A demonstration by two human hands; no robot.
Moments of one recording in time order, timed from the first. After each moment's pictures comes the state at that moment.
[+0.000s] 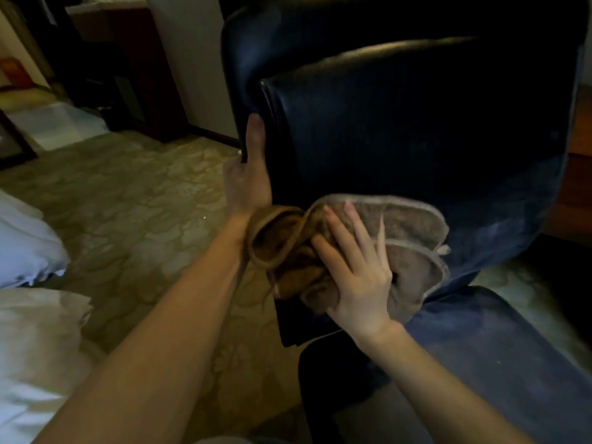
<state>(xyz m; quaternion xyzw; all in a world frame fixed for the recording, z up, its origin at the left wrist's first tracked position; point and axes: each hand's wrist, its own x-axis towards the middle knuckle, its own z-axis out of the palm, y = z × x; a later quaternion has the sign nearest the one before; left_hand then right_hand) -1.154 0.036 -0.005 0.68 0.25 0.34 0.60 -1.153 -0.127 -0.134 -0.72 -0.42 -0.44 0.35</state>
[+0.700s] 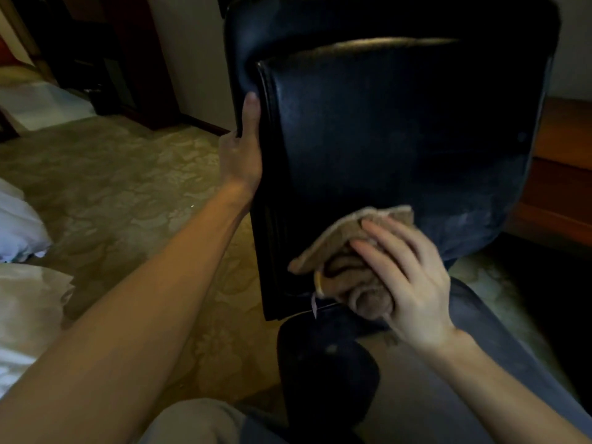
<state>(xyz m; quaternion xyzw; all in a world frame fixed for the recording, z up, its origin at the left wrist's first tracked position) -1.149 0.027 -0.006 0.65 0.16 0.37 0.64 -1.180 -0.243 -0.108 -0.75 -0.44 -0.42 0.25</state>
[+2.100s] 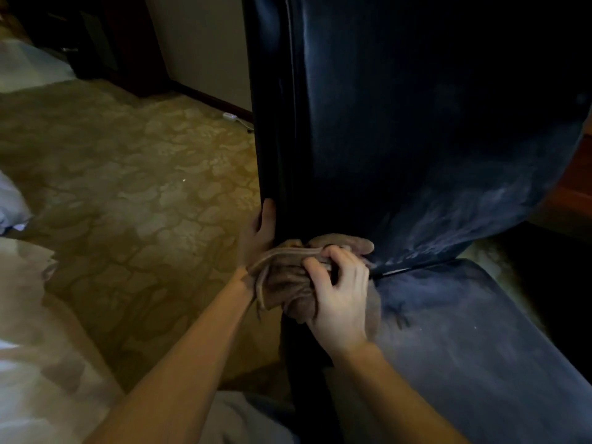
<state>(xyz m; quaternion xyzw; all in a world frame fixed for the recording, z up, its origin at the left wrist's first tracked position) -1.186 0.017 -0.183 0.69 0.21 0.25 0.64 -1.215 -0.145 -0.216 -0.82 -0.34 -0.36 0.30</state>
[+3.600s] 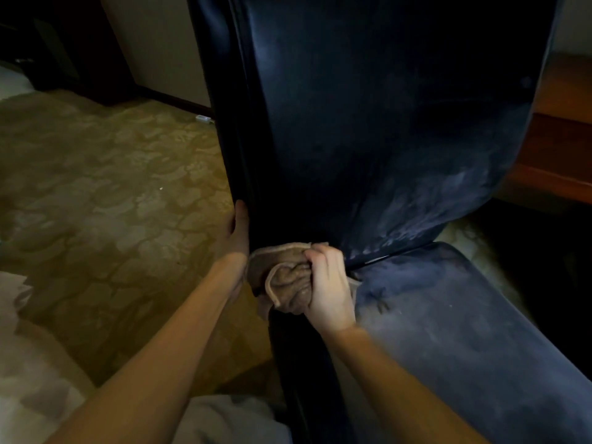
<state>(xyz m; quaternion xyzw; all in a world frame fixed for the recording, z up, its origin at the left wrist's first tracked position) -1.182 0.019 -0.188 0.68 0.27 0.18 0.66 -1.186 -0.162 -0.244 -0.84 -0.31 -0.24 0.36</state>
